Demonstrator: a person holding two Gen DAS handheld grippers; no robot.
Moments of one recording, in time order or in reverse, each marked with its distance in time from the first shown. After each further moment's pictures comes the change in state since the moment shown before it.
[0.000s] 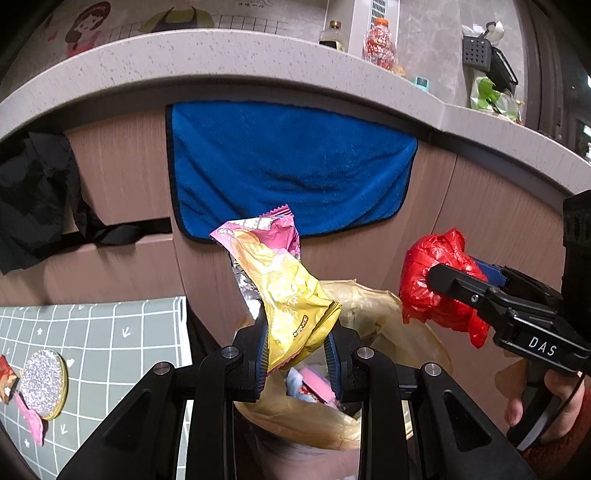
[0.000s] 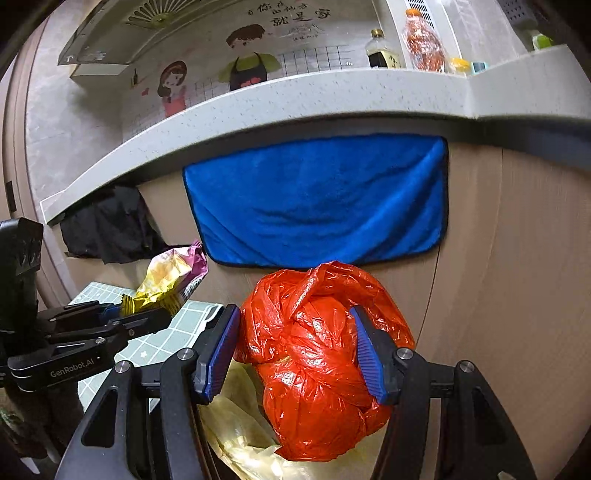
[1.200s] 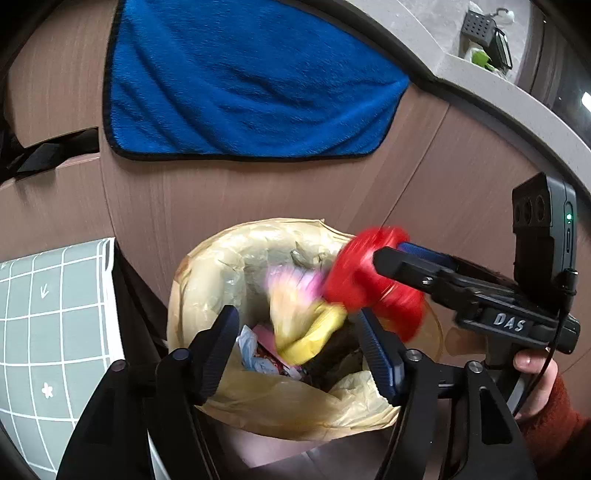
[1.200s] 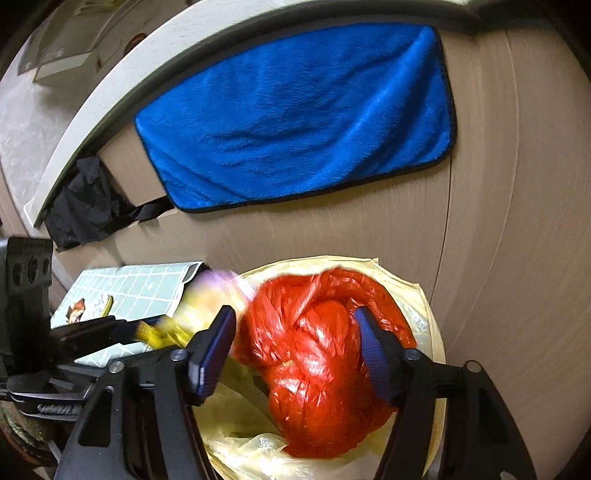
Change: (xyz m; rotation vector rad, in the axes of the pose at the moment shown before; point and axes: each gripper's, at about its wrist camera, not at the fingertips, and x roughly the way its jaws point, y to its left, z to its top) left arm 0.064 0.019 -0.023 -0.053 0.210 -0.228; right arm 0.063 -0.027 -0.030 0.158 0.184 0.046
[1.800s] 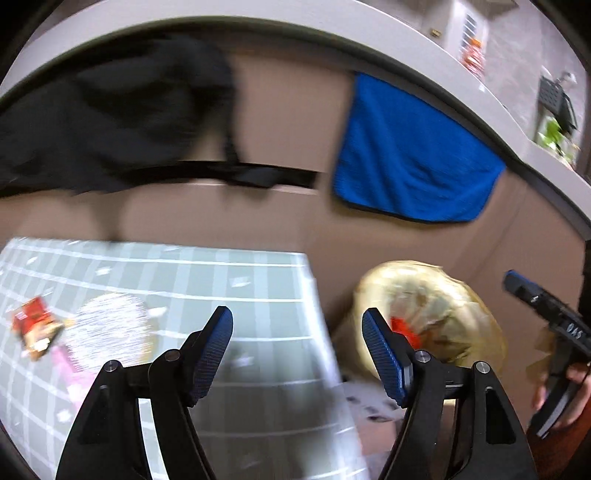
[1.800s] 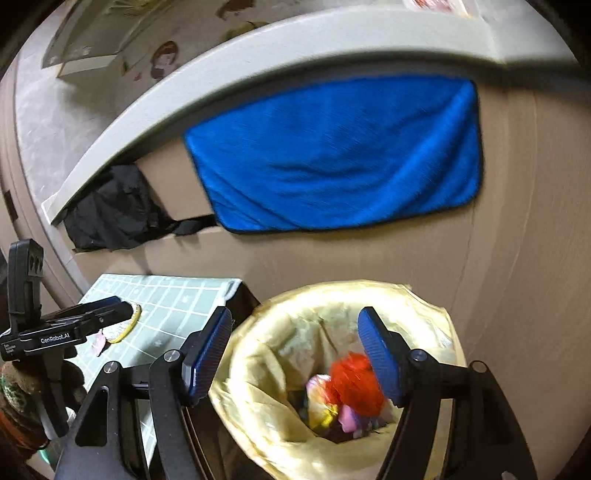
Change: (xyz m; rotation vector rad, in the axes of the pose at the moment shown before) left arm -0.134 0.108 -0.033 -0.175 -0.163 0.336; right arm -0.033 0.074 0.009 -0.123 -0.101 0.003
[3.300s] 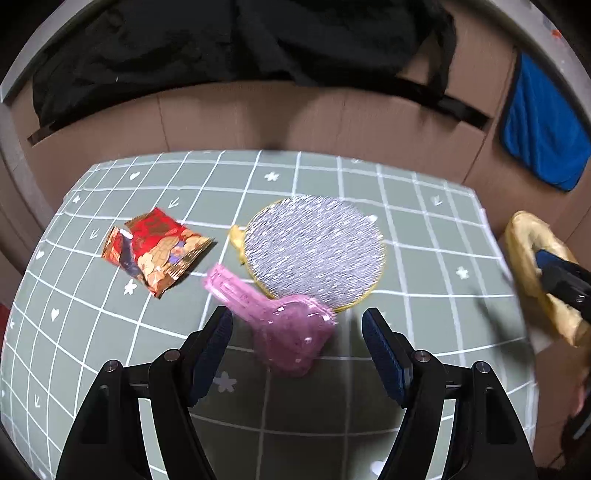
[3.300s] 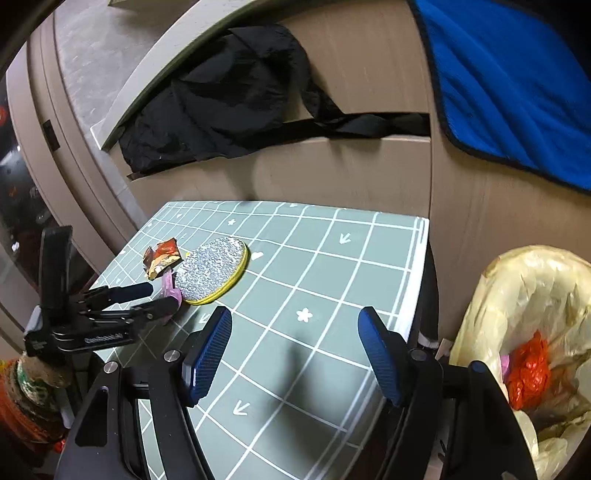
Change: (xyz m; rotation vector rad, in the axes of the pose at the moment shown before) left arm 0.008 0.157 -0.066 -0.059 0.187 0.267; right arm 0.117 0.170 -0.047 -0.082 0.254 0.243
